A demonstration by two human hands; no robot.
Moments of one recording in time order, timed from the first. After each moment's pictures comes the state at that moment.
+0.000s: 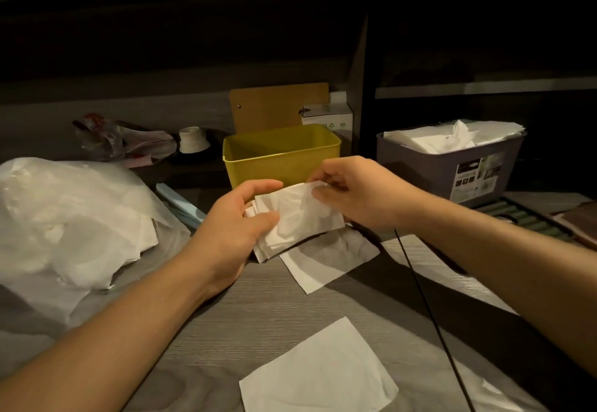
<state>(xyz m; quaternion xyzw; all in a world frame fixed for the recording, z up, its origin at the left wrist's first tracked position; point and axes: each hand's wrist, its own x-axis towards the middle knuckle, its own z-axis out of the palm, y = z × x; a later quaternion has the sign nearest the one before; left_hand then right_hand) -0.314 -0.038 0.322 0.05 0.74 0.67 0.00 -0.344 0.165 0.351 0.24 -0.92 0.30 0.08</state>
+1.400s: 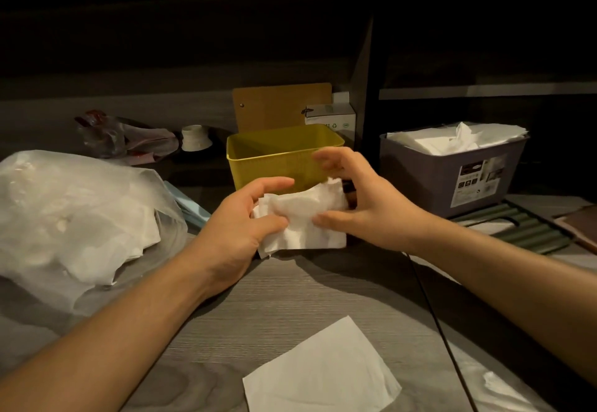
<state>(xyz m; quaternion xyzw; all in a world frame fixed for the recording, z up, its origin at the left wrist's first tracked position) -0.312 -0.040 0.323 0.11 0.73 0.67 0.03 -0.333 0.171 0.330 0.26 -0.86 0.43 0.08</state>
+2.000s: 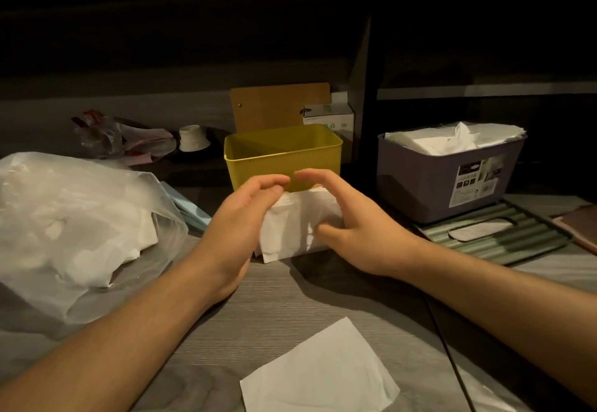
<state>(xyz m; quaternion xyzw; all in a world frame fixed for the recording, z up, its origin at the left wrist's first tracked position) -0.306 -0.028 0.326 0.08 0.74 0.67 -0.02 -0.312 0.154 0.320 0.26 -0.85 0.46 0.04</state>
